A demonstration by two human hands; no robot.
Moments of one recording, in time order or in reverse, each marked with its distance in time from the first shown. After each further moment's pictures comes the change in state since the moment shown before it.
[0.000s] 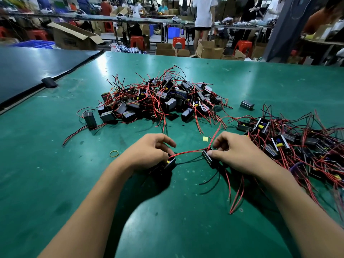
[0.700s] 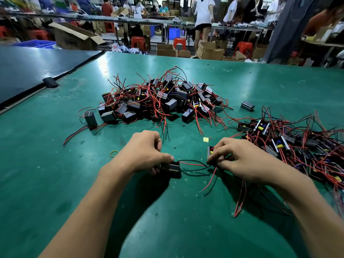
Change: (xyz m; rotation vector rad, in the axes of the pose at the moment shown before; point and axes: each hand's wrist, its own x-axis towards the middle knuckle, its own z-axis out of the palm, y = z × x) left_hand -0.011 0.002 0.000 0.216 0.199 -0.002; right_hand -0.022 -0.004 -0.015 -0.066 -0.199 -0.266
